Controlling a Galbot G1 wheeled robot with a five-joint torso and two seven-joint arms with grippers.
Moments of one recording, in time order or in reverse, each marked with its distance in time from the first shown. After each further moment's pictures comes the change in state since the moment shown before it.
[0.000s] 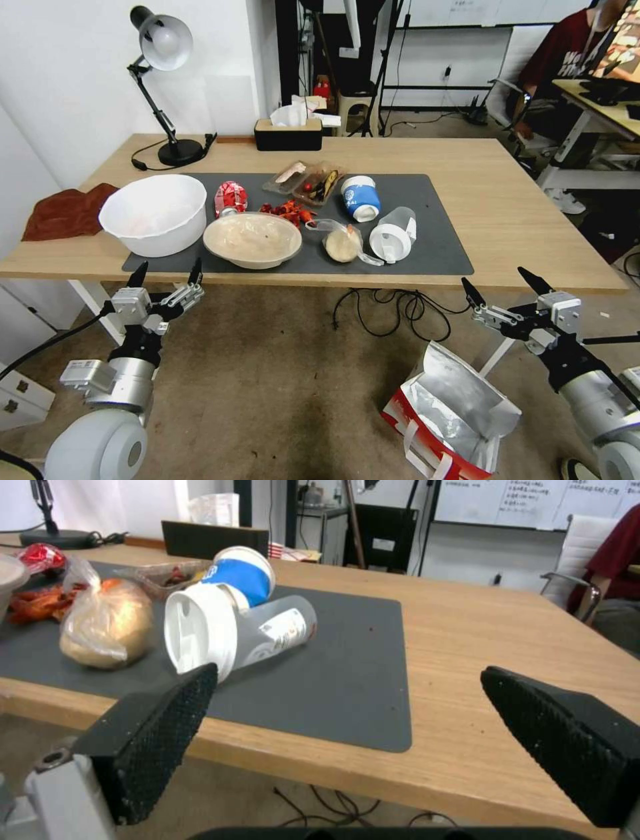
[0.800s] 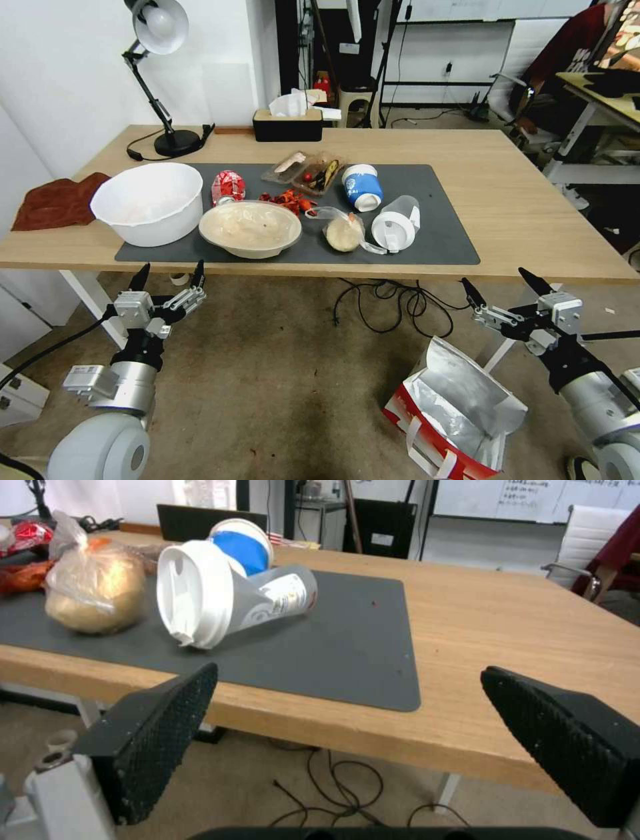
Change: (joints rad) left arm 0.011 -0.012 0.007 0.006 0.021 -0.033 0.019; right arm -0.002 0.006 0.001 0.001 0.000 0.000 0.001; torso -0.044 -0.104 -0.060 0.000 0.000
